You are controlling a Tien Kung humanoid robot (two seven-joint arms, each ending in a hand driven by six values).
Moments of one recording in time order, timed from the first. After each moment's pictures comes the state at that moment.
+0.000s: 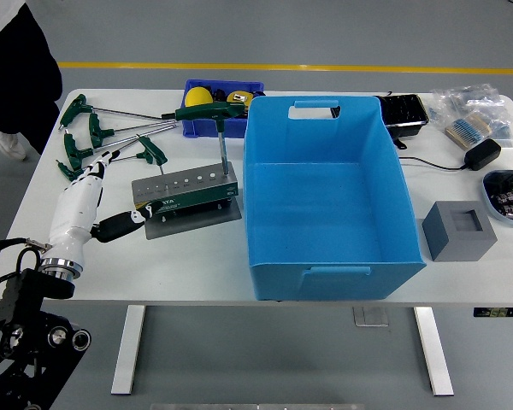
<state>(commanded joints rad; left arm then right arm) -0.01 0.14 -1.26 -1.48 2.12 0.39 0.13 0.15 -0.16 0.19 0.23 -0.03 -0.29 -0.04</state>
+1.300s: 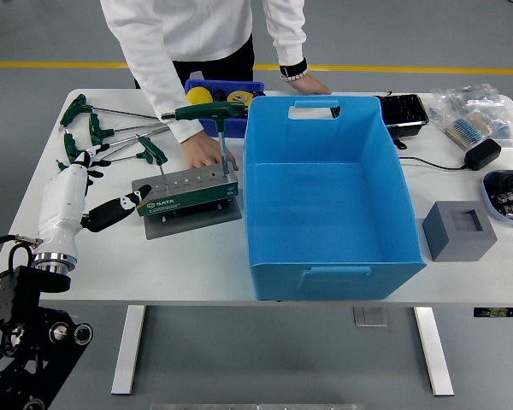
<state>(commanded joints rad) -0.02 0.14 -1.26 -1.49 2.10 0.48 0.18 0.16 -0.17 0.17 0.24 -0.01 -0.29 -0.03</state>
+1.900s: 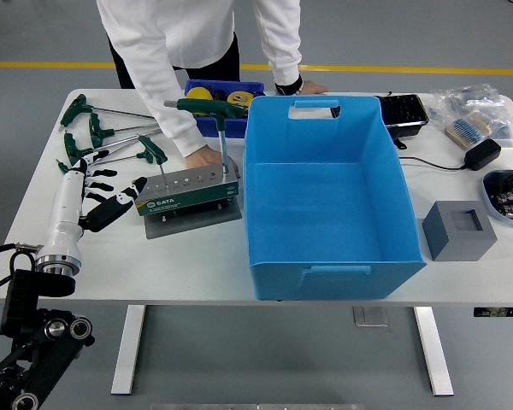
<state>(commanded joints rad) -0.03 0.15 -1.20 -1.52 1.70 0.54 0.12 0.16 -0.17 0.17 0.24 0.00 -0.29 -0.03</state>
